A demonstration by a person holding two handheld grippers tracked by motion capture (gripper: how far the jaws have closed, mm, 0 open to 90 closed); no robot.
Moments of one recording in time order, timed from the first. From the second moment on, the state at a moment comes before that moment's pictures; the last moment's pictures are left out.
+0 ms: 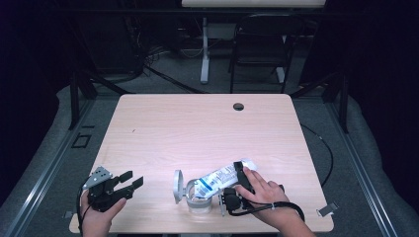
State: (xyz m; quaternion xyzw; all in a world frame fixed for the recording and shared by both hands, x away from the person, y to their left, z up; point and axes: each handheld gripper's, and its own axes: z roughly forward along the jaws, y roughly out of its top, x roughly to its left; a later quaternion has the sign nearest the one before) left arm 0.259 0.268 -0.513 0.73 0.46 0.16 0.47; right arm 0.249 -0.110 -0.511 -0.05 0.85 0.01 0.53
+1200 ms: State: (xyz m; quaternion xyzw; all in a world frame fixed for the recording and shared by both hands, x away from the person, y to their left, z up) left arm 0.259 0.270 -0.515 0.73 0.47 0.16 0.48; right arm 0.250 -0.106 -0.506 -0.09 0.83 -0.02 0.54
